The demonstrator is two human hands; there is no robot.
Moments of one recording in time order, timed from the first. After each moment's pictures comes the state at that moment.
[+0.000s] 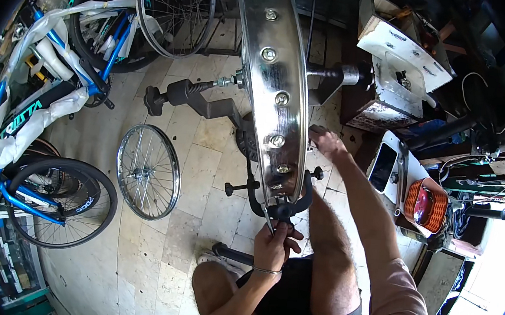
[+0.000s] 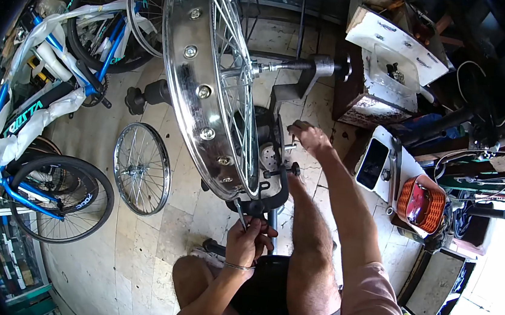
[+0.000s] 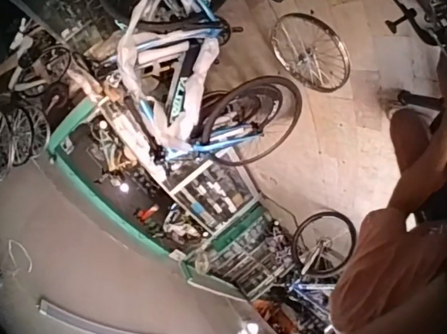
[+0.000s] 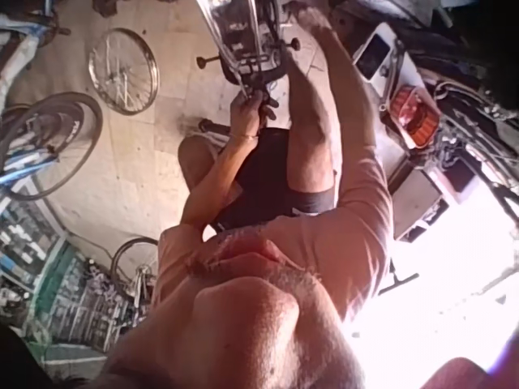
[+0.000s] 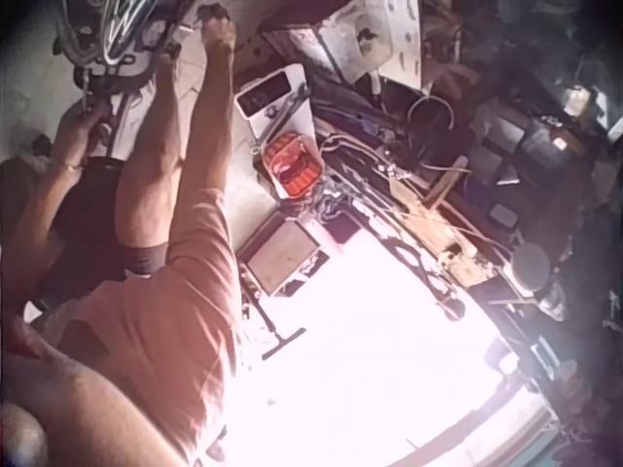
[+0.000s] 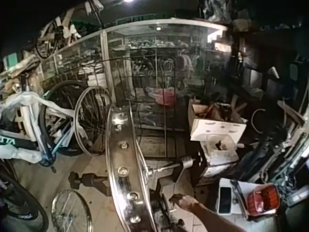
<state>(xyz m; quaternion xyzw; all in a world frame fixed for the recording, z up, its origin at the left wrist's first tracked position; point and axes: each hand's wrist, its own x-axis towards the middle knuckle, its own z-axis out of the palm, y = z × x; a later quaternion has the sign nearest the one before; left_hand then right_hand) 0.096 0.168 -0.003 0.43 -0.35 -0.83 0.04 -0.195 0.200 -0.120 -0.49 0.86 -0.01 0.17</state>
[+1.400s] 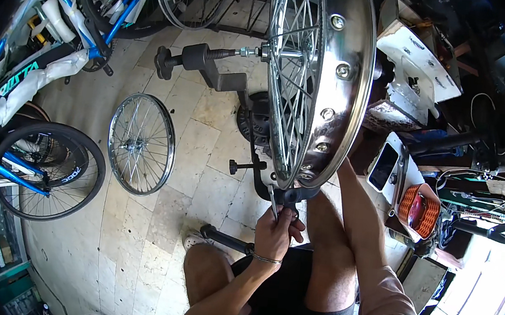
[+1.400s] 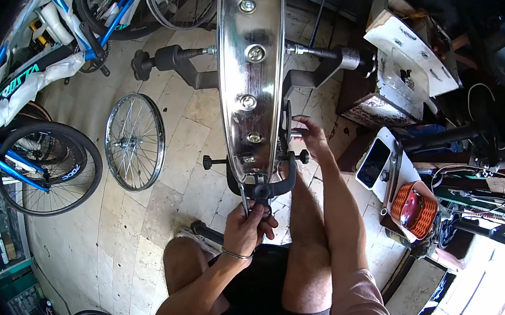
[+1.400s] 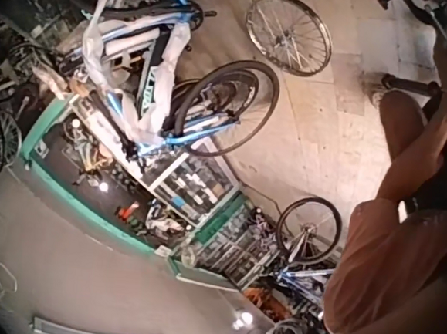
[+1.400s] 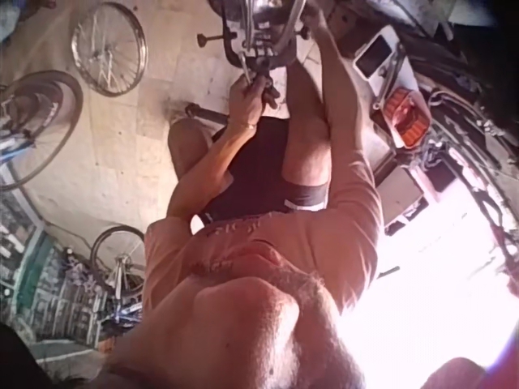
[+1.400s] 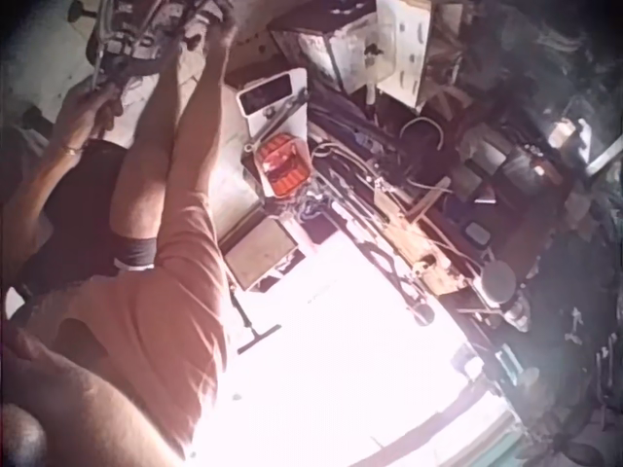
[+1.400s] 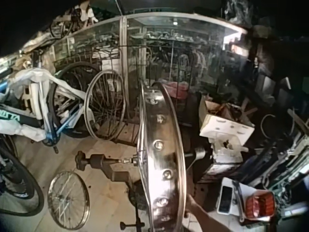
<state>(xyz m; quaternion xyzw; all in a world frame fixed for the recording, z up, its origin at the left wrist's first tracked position) 0.099 0.167 -0.017 0.41 -0.33 -0.85 0.08 -0.179 0.208 -0.209 -0.16 0.60 -0.67 0.41</state>
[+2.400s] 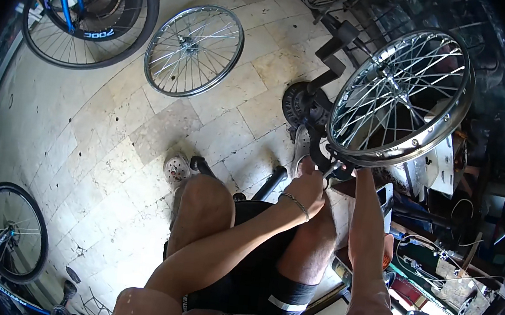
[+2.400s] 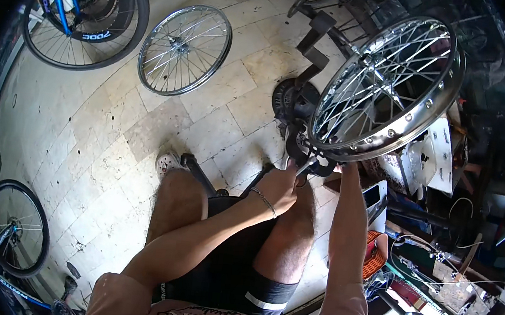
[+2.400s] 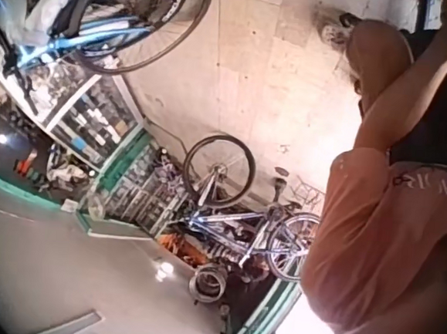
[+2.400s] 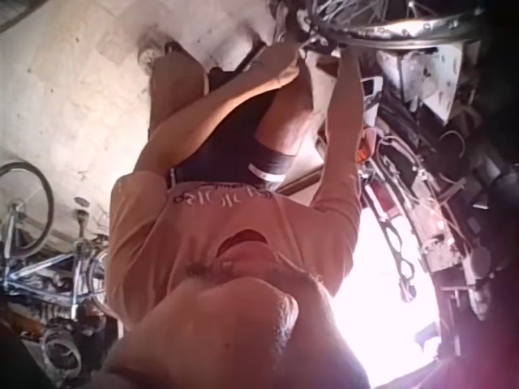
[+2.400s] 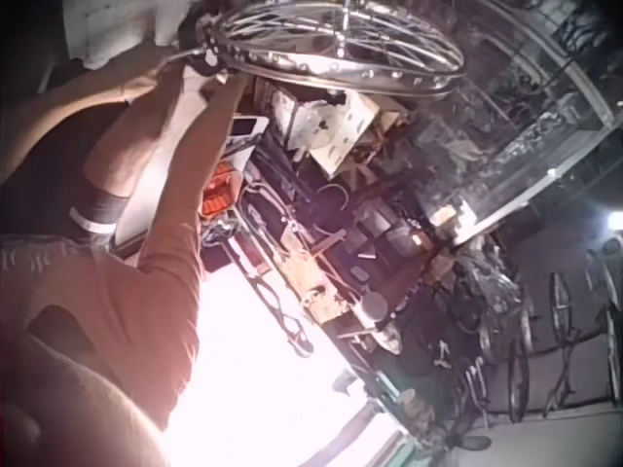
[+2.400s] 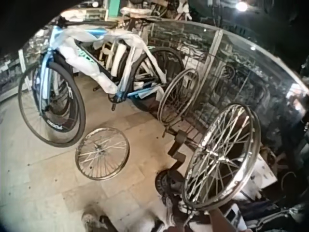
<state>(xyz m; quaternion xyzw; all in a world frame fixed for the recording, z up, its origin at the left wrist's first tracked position) 0.111 0.164 -0.003 0.38 -0.77 -0.52 0.05 -0.161 0.193 -0.104 -0.33 0.91 -0.17 0.19</state>
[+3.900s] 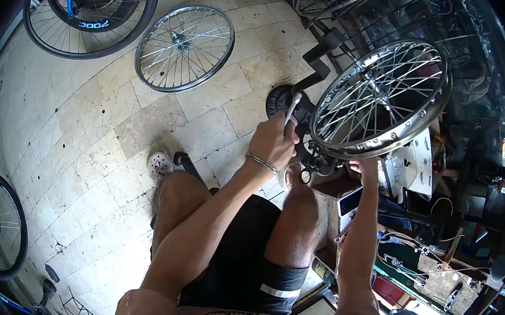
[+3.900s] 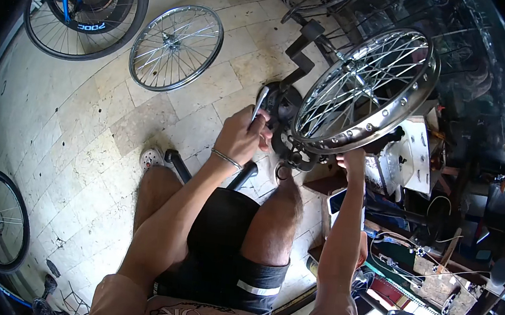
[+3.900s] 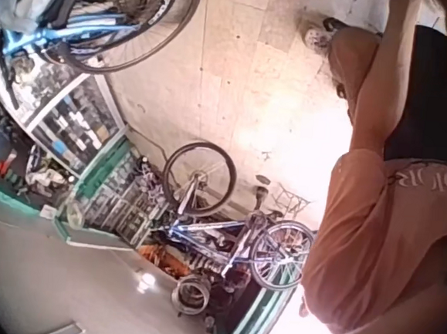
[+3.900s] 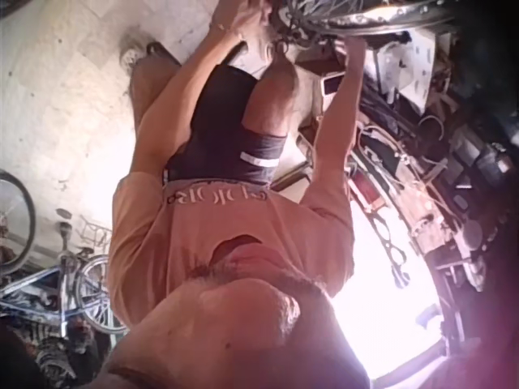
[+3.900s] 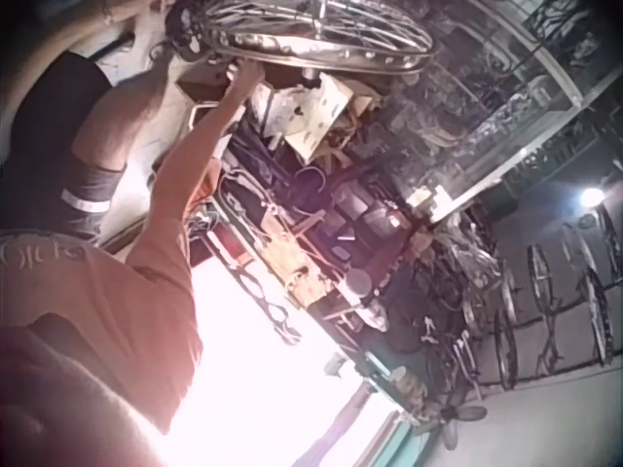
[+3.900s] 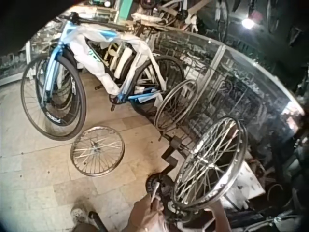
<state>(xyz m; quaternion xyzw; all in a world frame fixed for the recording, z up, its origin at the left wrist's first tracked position) 0.117 0.100 0.016 0.41 -0.55 -0.66 0.30 -0.212 0.235 -0.039 -0.20 0.89 -0.29 0.30</state>
